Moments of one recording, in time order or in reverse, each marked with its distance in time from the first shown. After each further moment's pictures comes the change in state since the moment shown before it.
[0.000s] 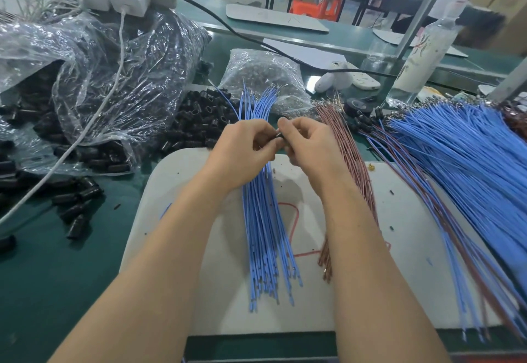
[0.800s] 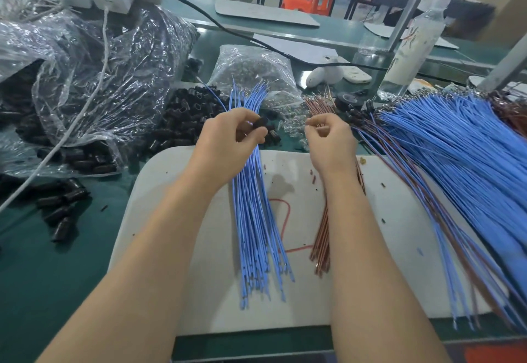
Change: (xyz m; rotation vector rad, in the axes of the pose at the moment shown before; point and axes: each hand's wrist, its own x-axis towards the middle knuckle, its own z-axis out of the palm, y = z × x) left_hand 0.000 -0.004 0.001 0.014 0.094 -0.035; right_hand 0.007 0.021 -0.025 -0.305 0.309 0.076
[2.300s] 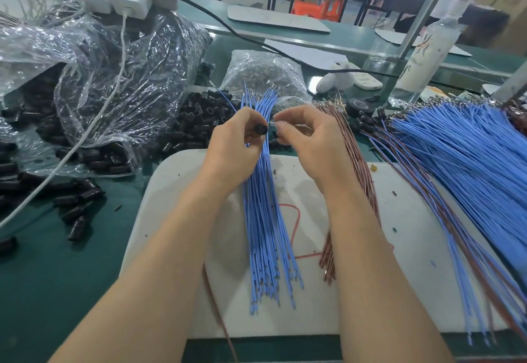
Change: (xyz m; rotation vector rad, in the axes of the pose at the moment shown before) left_hand 0.003 -0.009 0.004 -0.091 0.075 -0.006; right_hand -0.020 -0.037 0.006 0.323 -0.279 -0.216
